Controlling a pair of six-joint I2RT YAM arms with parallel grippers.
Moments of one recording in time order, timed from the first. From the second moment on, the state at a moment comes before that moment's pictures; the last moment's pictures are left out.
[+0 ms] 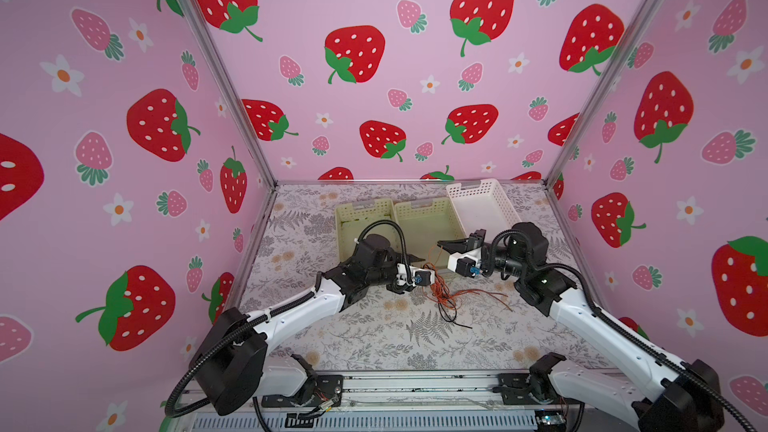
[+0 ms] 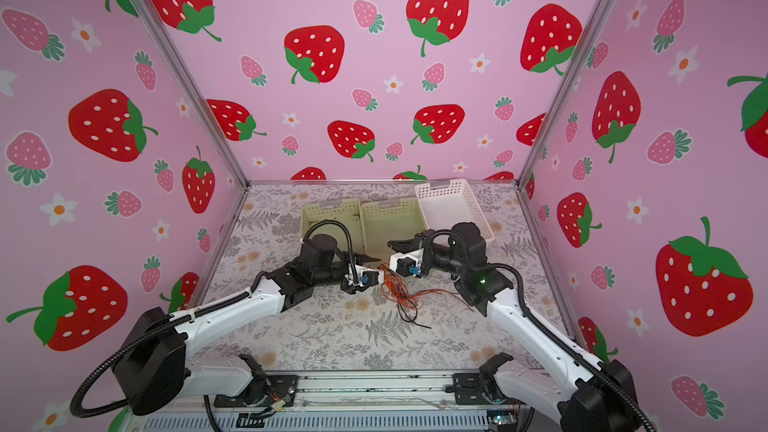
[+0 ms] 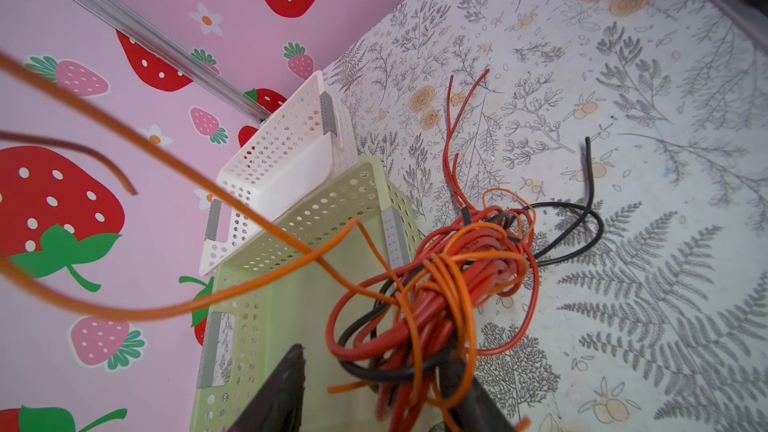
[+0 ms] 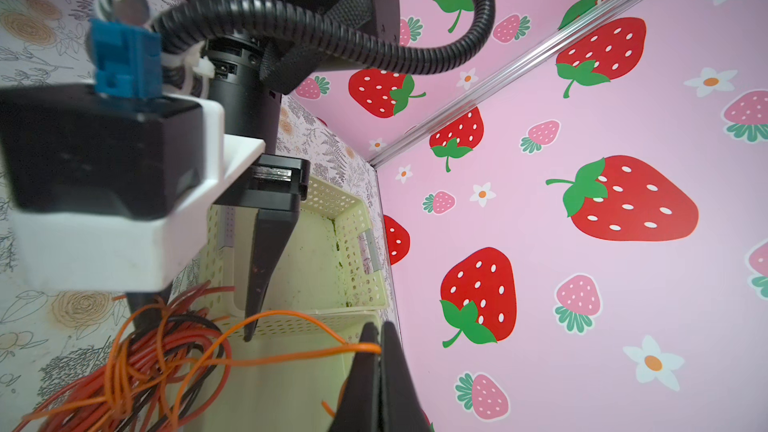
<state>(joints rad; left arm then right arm) -0.70 1.35 0.82 0.01 0.43 1.04 0.62 1.05 0.78 0.12 -0.64 -1.07</state>
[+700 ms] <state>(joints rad) -0.76 1.38 0.82 0.06 0.43 0.88 0.50 1.07 0.74 0.33 -0.48 -0.83</state>
